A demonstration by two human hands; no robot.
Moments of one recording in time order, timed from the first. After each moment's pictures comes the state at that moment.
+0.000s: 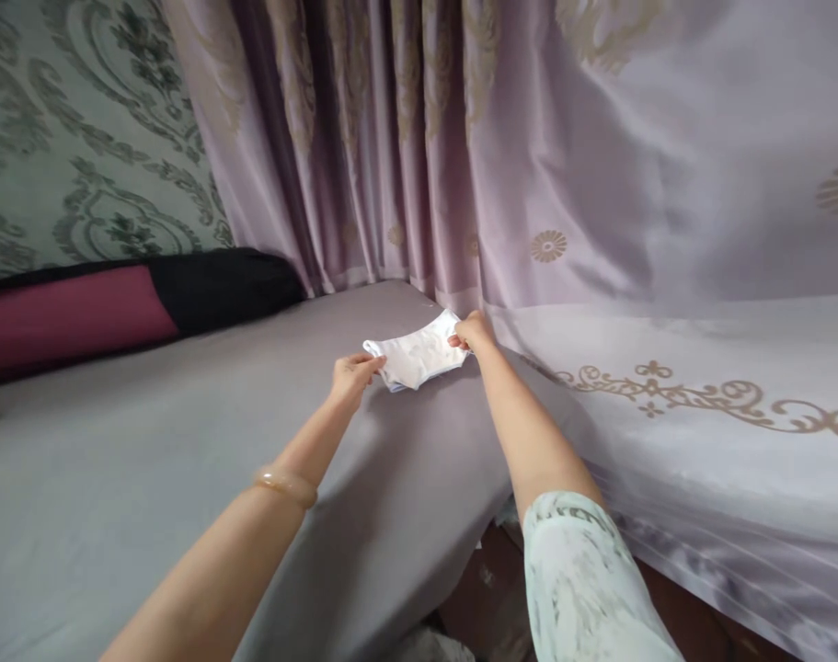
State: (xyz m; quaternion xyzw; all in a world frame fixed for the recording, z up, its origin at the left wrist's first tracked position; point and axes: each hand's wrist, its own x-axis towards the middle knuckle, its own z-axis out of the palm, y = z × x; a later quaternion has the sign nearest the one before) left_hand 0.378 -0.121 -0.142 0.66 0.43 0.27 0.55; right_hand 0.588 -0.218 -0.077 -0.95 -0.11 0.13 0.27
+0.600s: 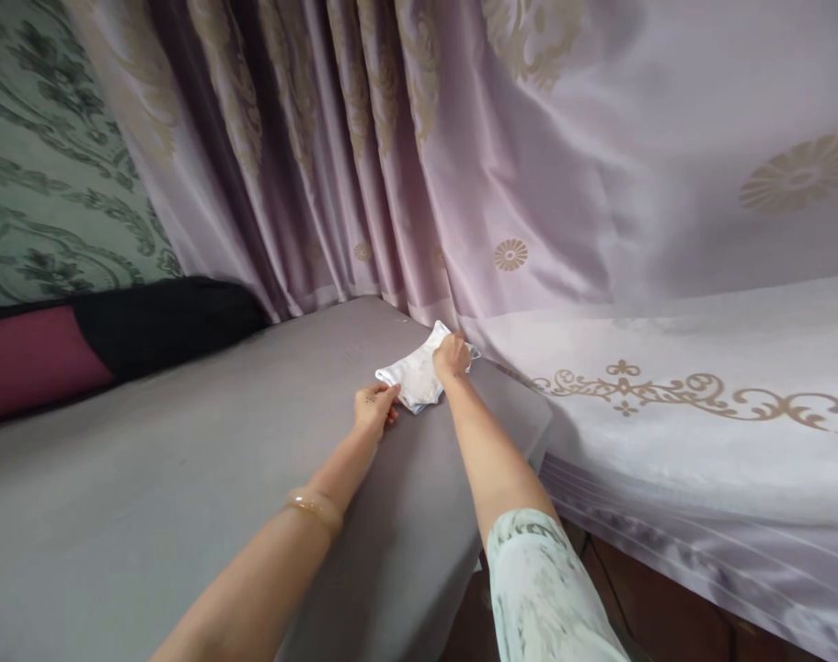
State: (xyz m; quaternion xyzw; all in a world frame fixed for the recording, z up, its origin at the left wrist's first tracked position) left_hand 0.449 -0.172 -0.170 0.62 0.42 0.19 0.63; right_hand 0.596 -0.233 -0.112 -0.97 -0.10 -0.06 0.21
